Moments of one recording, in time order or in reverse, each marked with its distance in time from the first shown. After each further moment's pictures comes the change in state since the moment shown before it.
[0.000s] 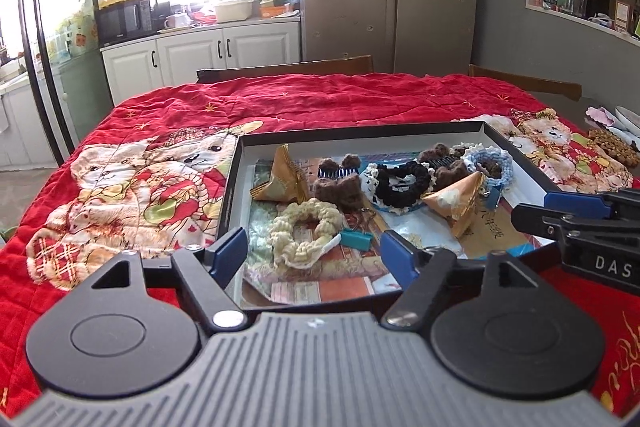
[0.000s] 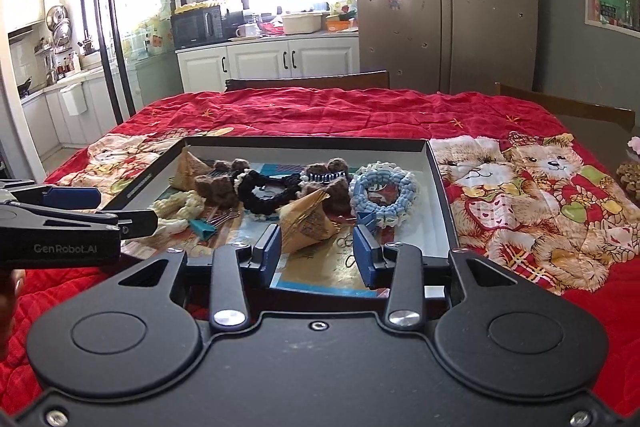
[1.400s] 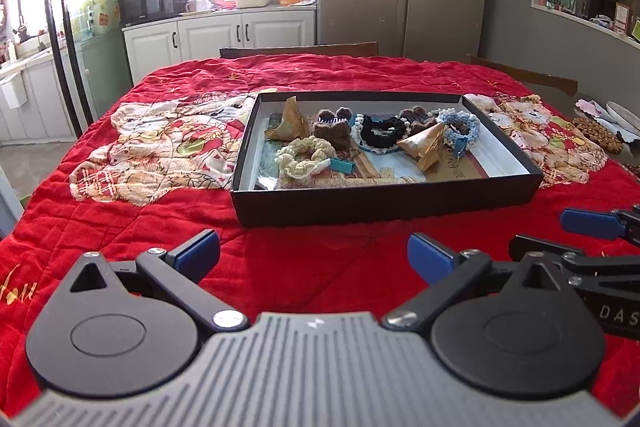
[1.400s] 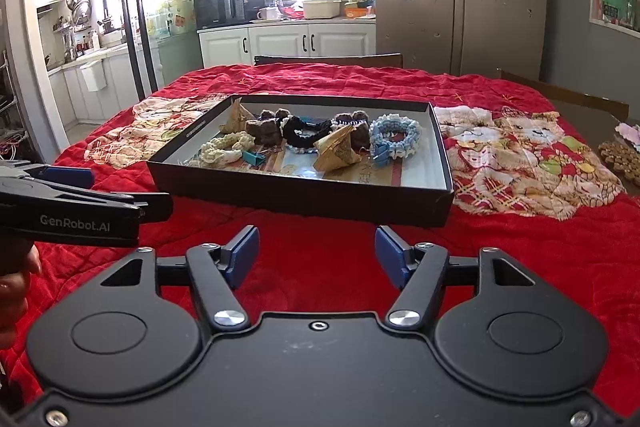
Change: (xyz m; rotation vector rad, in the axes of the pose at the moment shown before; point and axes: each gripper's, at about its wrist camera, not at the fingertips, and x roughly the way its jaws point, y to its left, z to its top) left arm -0.080 -0.016 -0.049 -0.052 0.032 0.040; right arm -0.094 0.018 -0.050 -0.037 0.049 0.035
